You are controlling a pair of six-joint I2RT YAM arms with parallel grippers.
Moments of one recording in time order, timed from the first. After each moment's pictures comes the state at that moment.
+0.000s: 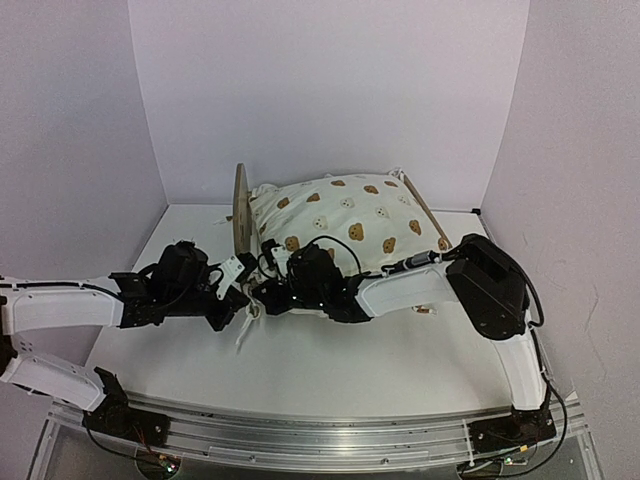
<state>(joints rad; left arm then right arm) -0.79 1.20 0.63 -0.08 0.02 0.13 1.03 2.23 1.49 0.32 -0.10 0.46</state>
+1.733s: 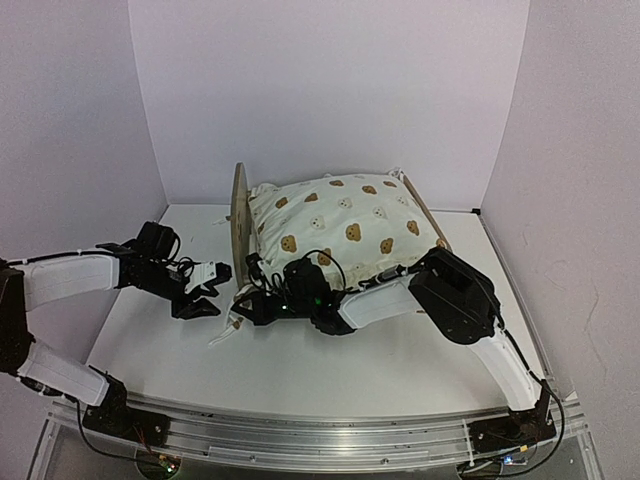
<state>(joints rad) -0.36 1.31 0.75 -0.43 0.48 0.89 1.02 2.44 1.60 0.57 -0.39 0.57</state>
